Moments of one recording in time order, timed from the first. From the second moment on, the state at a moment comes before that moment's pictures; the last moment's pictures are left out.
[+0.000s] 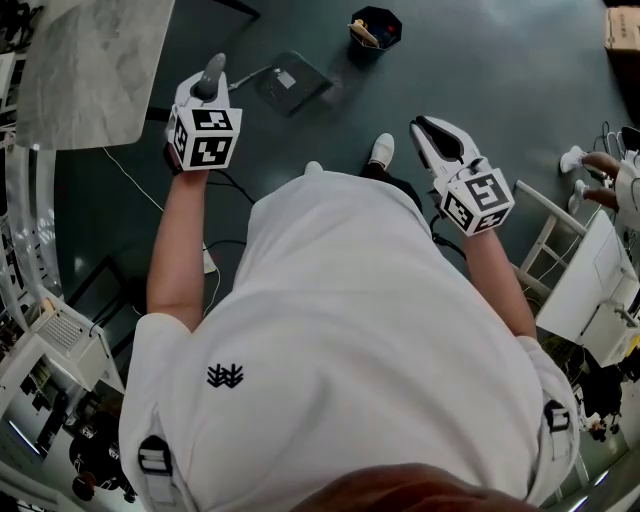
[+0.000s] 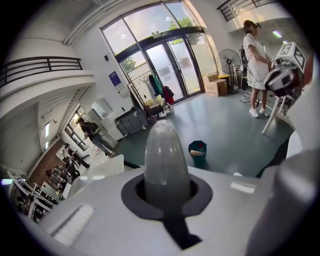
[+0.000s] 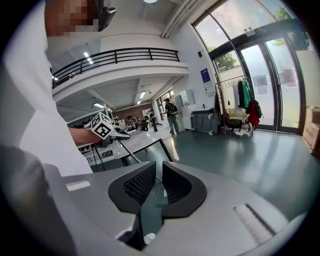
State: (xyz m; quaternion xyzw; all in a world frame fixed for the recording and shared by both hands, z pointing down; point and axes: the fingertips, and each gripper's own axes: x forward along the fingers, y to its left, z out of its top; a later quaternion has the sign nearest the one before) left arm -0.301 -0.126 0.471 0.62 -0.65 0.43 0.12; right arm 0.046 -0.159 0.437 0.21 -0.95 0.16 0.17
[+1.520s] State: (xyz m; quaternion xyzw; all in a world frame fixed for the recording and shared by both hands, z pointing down) left arm -0.318 -0.020 0.526 0.65 -0.62 0.41 0.15; right arm -0.007 -0.060 0.440 0.23 -0.94 0.14 0.20
